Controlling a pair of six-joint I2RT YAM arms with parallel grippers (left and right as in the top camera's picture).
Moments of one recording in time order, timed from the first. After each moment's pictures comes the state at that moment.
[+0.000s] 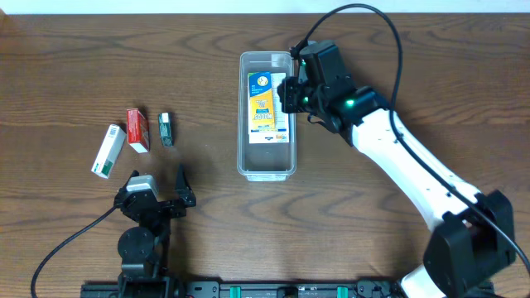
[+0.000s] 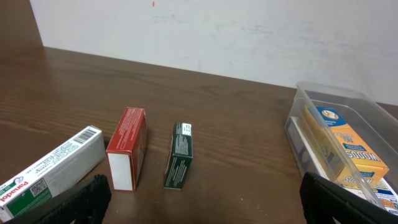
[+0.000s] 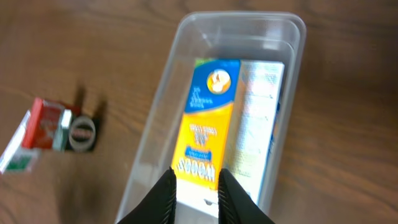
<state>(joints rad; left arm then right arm) -0.02 0.04 0.03 -0.12 -0.08 -0.17 0.51 1.72 1.41 -0.49 -0.14 0.45</state>
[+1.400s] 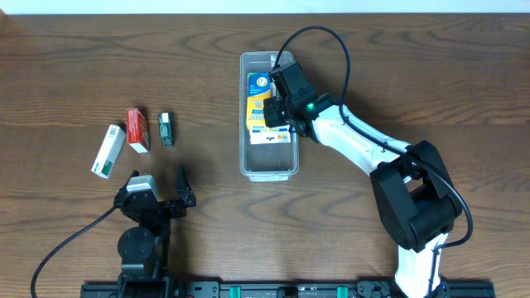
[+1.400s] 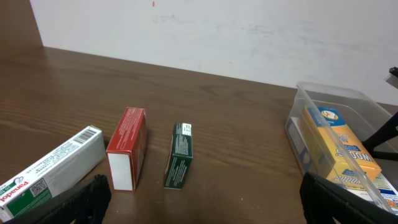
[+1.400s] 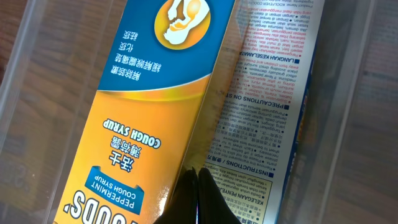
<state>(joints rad) -0.02 0.04 0.03 -0.12 -0.08 -0.17 0.57 2.04 1.42 -0.33 -0.06 0.40</state>
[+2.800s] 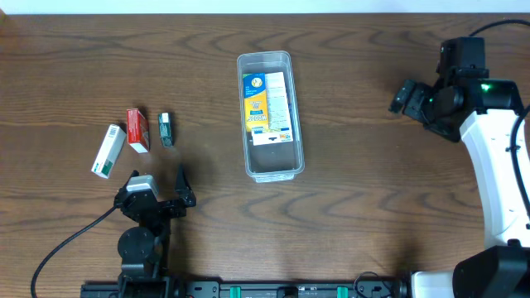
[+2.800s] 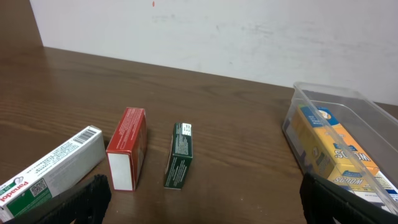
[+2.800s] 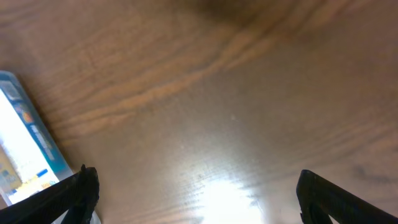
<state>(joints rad) -0.02 0.04 0.03 -0.12 -0.08 -0.17 -0.03 1.56 1.44 -1.07 0.00 0.47</state>
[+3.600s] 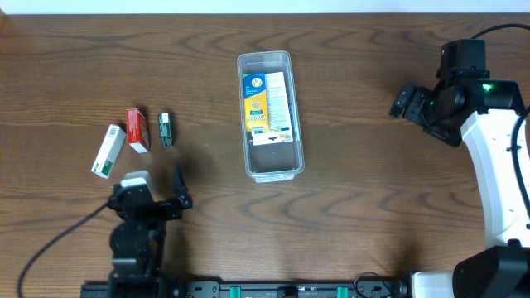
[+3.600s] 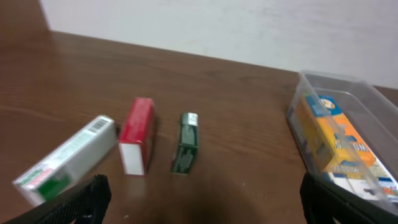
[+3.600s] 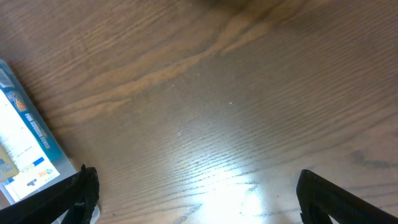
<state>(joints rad) -0.02 0.16 0.23 -0.32 -0.11 -0.17 -0.04 1.56 1.44 -1.10 -0.01 0.47</state>
